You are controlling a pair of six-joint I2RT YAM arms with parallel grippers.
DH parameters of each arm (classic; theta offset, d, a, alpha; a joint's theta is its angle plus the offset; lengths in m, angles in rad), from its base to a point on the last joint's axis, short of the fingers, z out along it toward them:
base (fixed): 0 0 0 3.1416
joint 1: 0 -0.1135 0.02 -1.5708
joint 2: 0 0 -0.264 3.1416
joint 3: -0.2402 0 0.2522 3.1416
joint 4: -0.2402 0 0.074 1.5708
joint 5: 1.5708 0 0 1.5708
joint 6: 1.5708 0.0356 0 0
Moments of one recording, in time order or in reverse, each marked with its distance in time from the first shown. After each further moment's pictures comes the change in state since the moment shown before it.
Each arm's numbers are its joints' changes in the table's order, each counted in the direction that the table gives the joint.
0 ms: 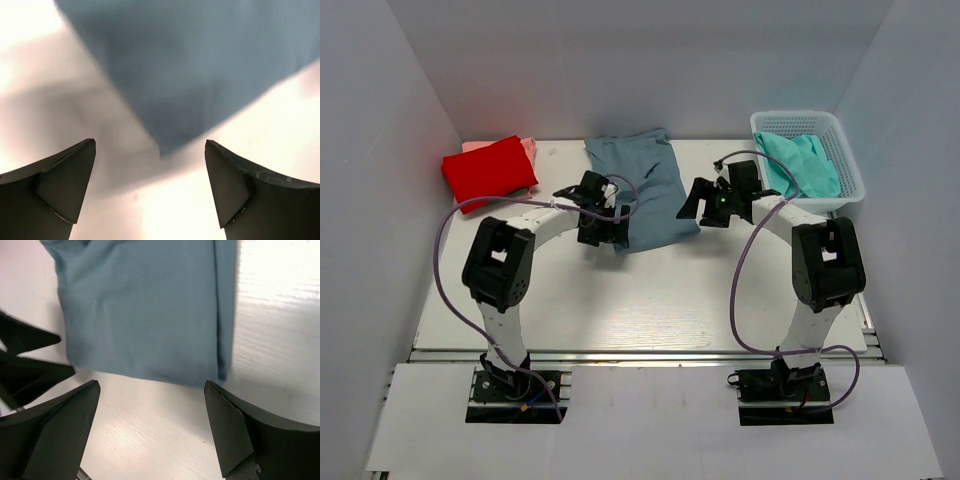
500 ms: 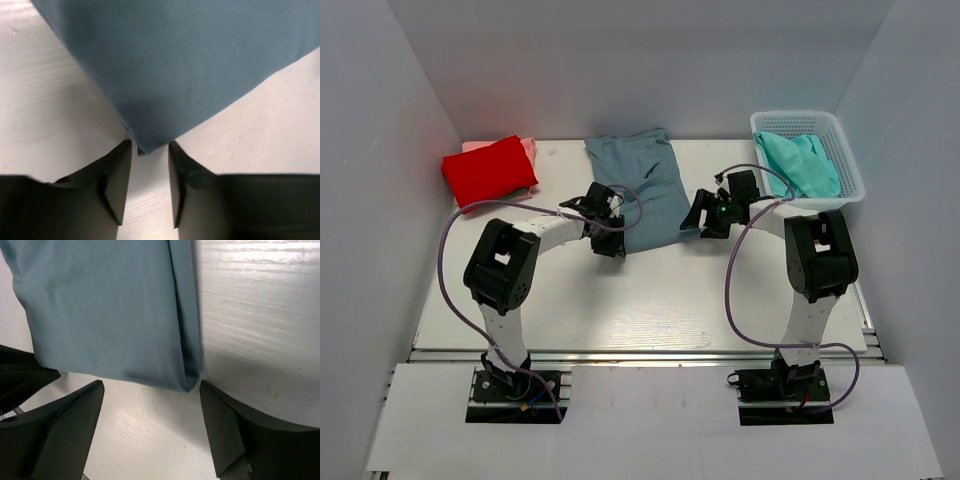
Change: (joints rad) left arm 0.046 0.043 0.127 0.089 0.008 -0.103; right arm 0.024 -0.089 0.031 0.004 -0.019 0.008
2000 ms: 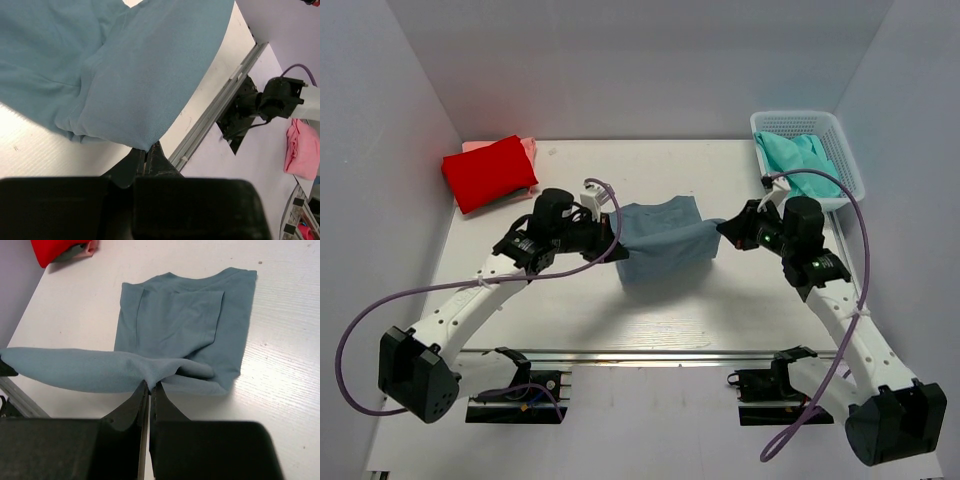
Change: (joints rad) left arm 0.041 0.725 0.254 0.040 0.387 0.044; right arm -0.005 1.006 0.400 -0.061 0.084 -0.123
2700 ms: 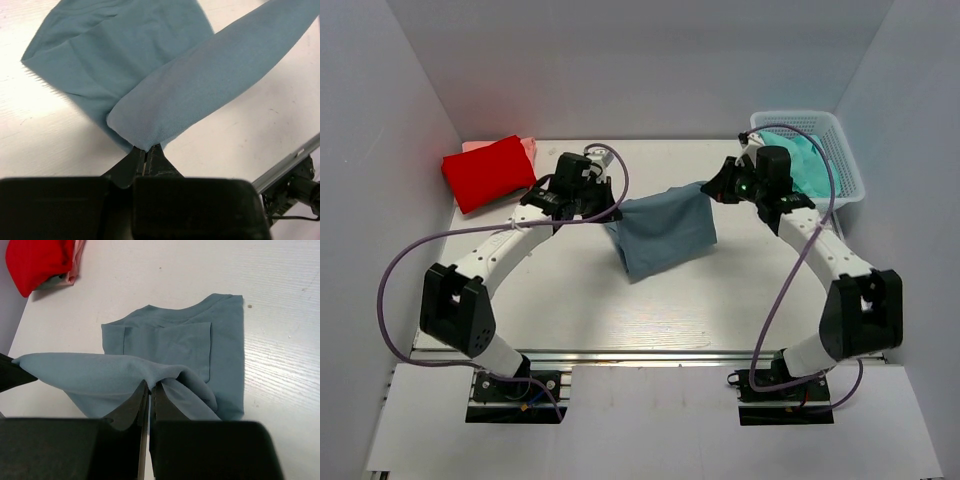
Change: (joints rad) left arm -0.060 -0.364 -0.317 -0.072 -0.310 -0.031; right arm 0.003 -0.526 -0.324 0.146 0.013 0.035
